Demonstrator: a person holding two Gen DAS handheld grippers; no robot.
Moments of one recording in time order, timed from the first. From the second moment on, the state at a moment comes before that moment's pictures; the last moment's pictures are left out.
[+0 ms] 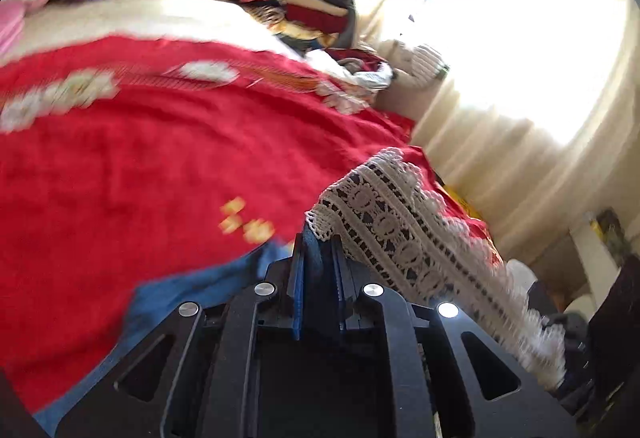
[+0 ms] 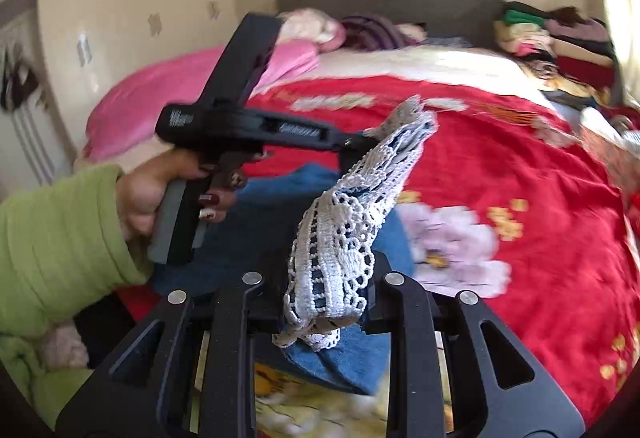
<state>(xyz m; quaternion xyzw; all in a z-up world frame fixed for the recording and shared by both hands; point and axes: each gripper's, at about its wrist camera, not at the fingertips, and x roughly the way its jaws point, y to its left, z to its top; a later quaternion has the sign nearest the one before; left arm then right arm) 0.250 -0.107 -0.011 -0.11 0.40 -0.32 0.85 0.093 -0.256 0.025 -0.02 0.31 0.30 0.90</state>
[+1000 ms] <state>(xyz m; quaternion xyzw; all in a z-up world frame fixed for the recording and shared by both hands) 0.234 -0.007 -0.065 -0.27 0.47 -0.19 0.82 0.209 -0.255 0.007 0.02 0.43 0.27 0.86</state>
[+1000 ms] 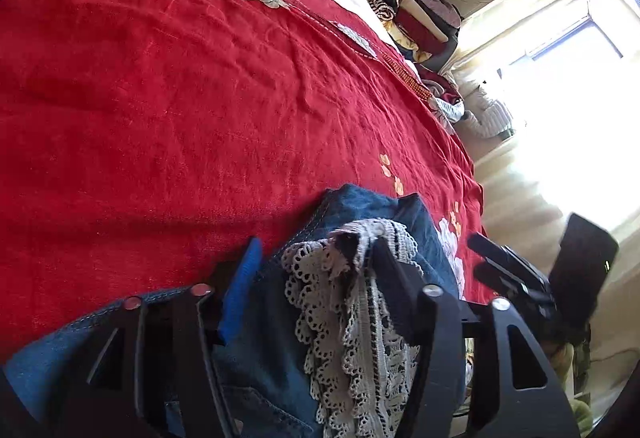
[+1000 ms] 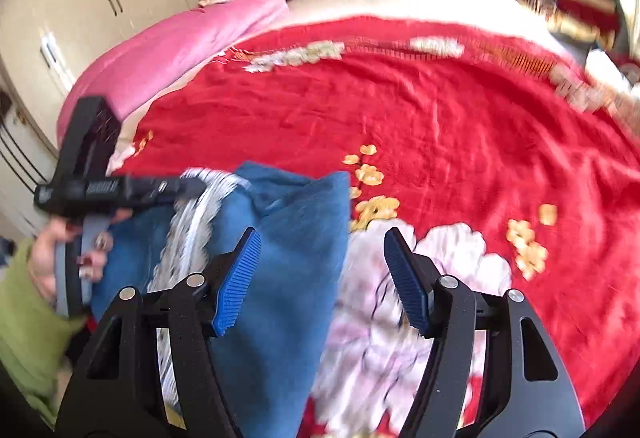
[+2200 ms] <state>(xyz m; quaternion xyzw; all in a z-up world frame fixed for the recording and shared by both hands) 0.143 0.030 -0.003 -0.22 0.39 -0.13 0.88 0.178 -0.259 0.006 0.00 0.37 0.30 0.88</state>
